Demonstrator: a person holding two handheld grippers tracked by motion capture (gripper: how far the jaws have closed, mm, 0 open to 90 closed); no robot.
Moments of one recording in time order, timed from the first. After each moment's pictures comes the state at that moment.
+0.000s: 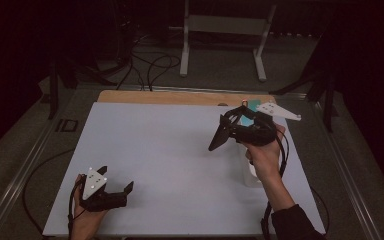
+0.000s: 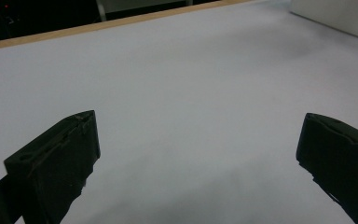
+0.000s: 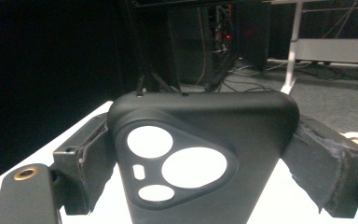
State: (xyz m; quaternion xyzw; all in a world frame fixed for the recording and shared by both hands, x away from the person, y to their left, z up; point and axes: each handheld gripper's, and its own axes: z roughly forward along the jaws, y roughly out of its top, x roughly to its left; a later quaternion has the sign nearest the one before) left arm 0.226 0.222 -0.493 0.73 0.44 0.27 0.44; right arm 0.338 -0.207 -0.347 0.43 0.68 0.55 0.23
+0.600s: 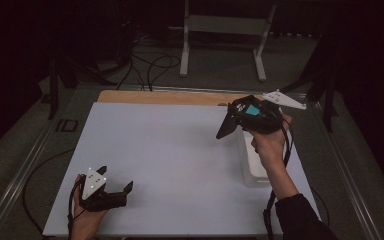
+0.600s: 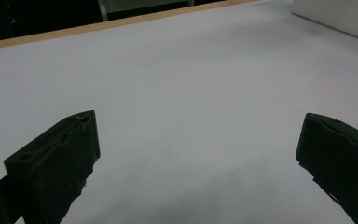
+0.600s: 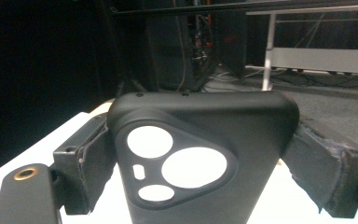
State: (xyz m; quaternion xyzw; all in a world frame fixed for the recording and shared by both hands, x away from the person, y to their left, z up) left arm 0.226 0.223 -0.493 0.73 0.44 0.28 0.44; right arm 0.364 -0.223 -0.339 0.45 0.66 0.54 0.26
